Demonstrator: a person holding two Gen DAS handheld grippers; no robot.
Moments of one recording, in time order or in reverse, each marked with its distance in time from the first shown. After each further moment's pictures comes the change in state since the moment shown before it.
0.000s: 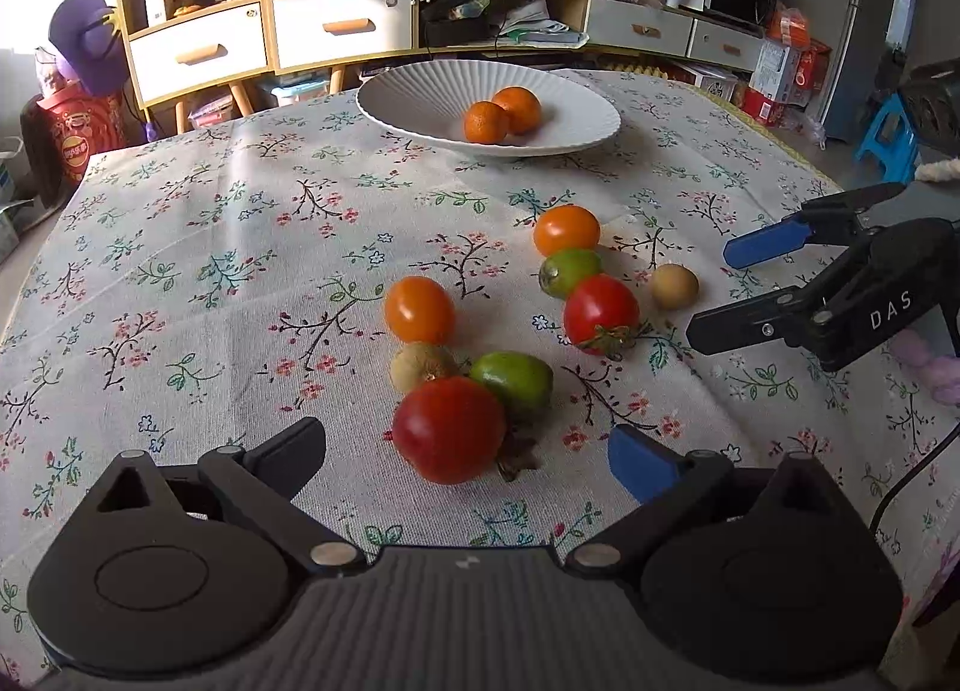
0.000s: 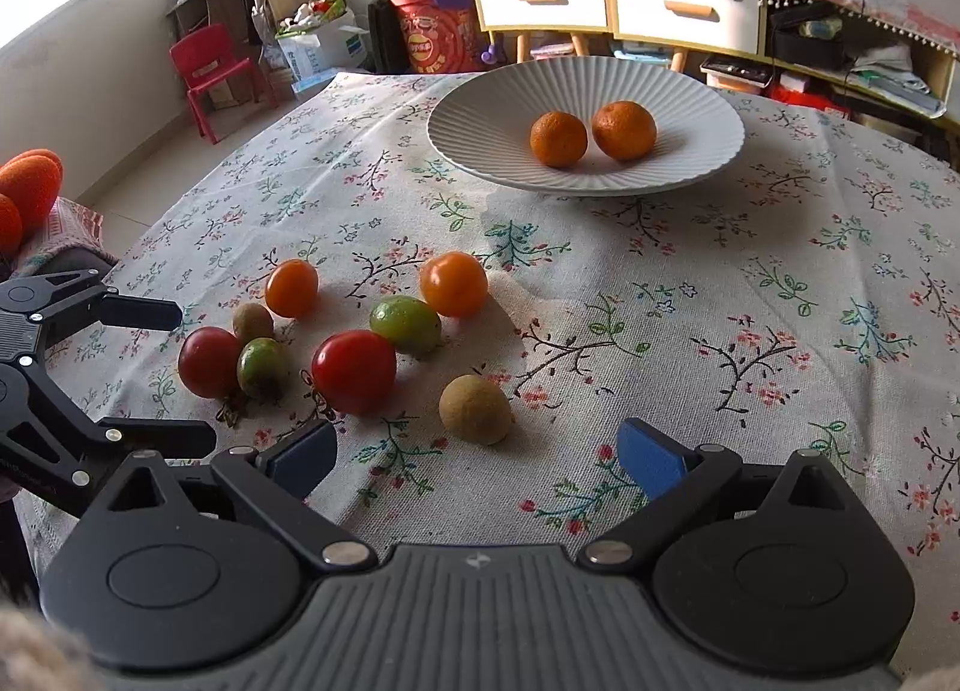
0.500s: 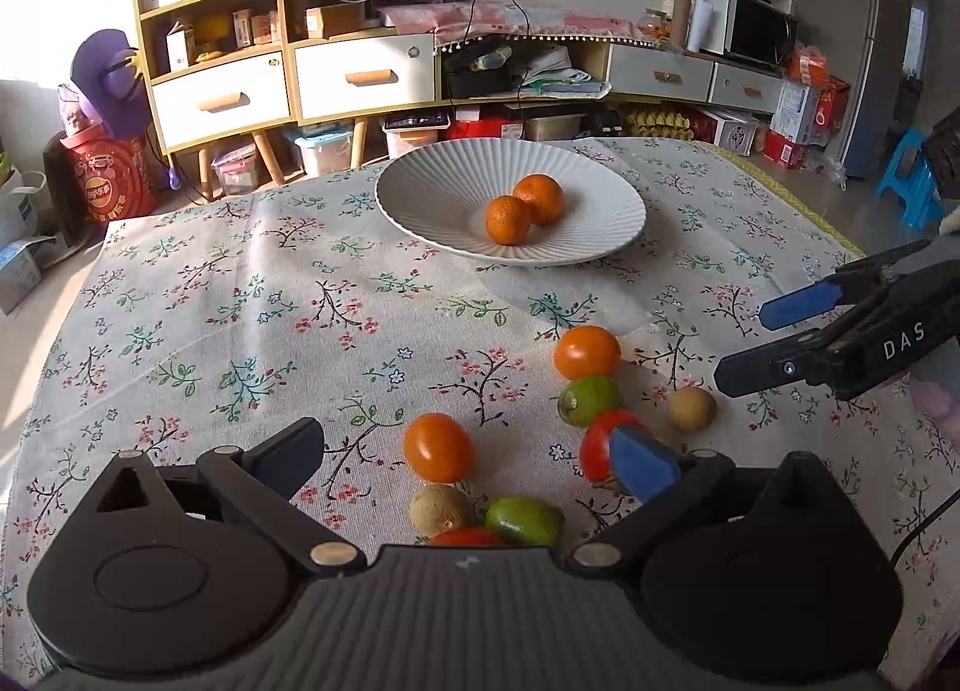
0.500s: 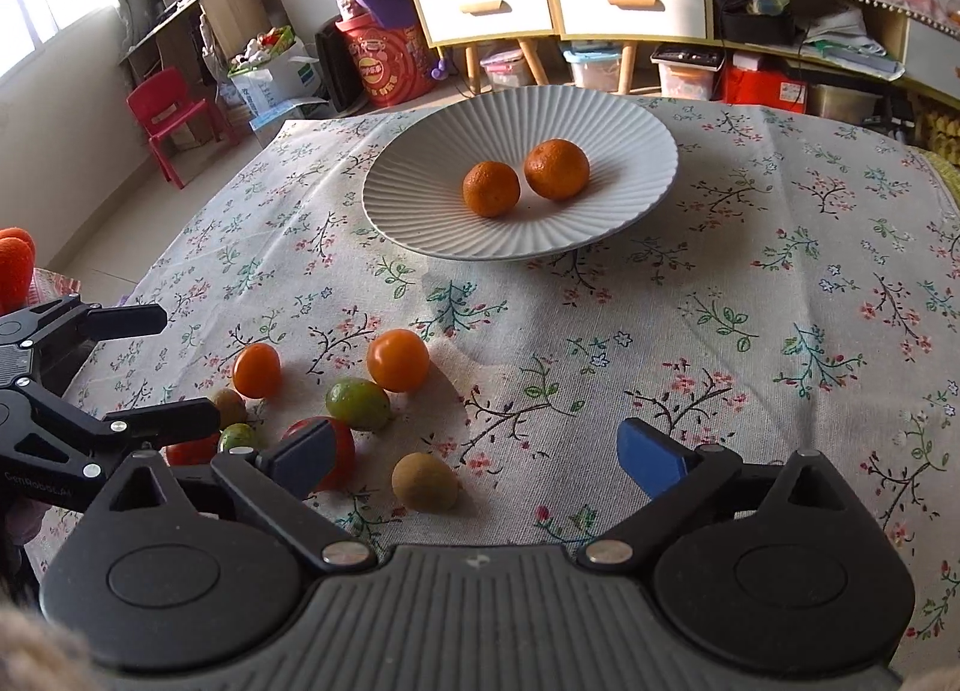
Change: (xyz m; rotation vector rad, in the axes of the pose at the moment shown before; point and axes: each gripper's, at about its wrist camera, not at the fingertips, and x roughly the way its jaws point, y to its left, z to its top) left arm -0.004 -0.001 0.043 -0.003 -0.084 0.054; right arm -0.004 -0.030 0.024 0.140 0.011 -0.018
